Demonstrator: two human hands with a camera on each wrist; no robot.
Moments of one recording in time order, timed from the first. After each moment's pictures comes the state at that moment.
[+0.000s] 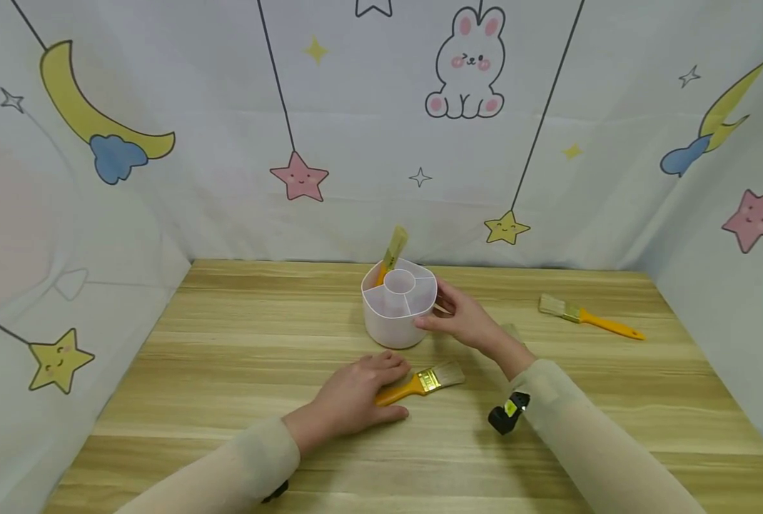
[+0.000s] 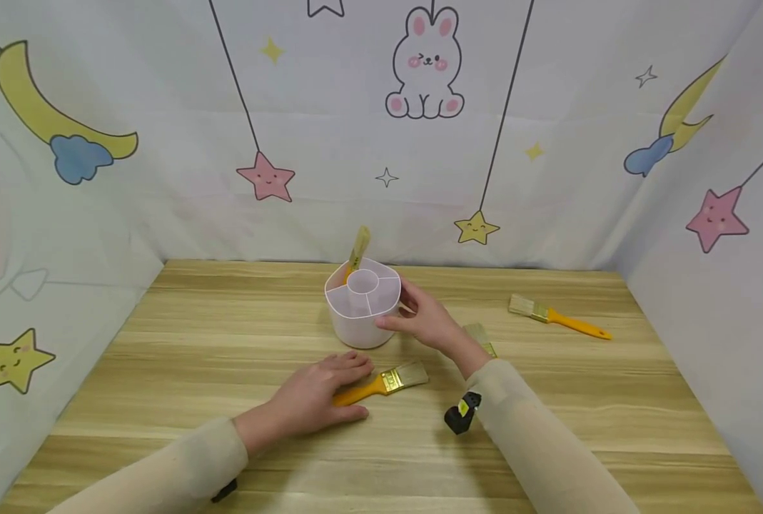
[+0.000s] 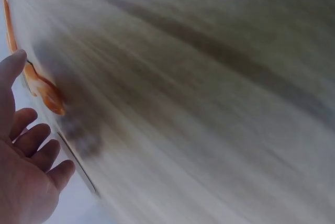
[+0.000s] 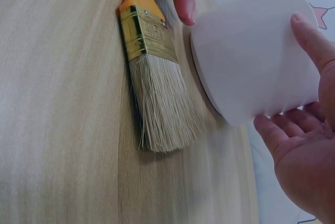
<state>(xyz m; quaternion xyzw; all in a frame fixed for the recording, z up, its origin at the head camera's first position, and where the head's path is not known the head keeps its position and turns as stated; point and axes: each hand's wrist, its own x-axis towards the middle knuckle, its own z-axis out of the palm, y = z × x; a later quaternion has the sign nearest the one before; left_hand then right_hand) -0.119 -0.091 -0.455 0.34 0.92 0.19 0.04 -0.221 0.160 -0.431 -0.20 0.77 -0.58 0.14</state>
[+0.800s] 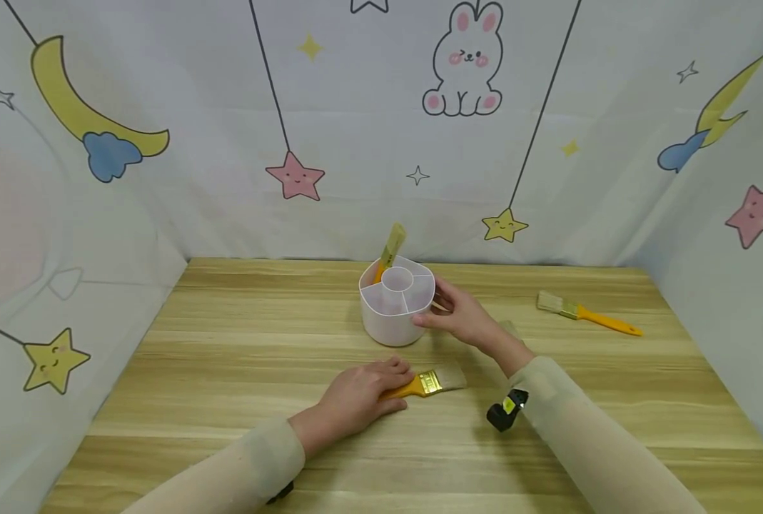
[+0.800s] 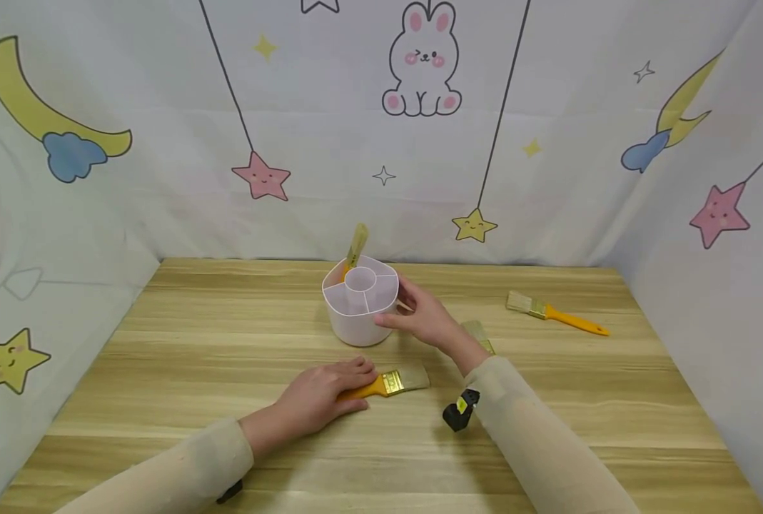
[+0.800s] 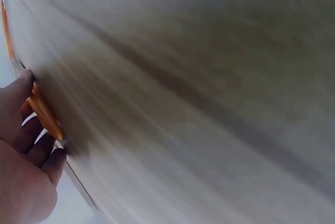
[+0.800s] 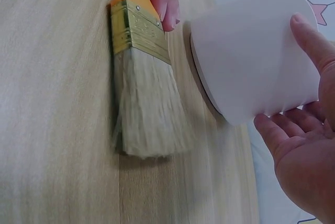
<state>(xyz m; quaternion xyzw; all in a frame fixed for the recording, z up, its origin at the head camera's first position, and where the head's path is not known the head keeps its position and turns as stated) -0.123 -0.086 -0.465 0.37 0.91 0.20 0.03 -0.224 0.159 -0.430 -0.20 0.78 -0.58 0.14</state>
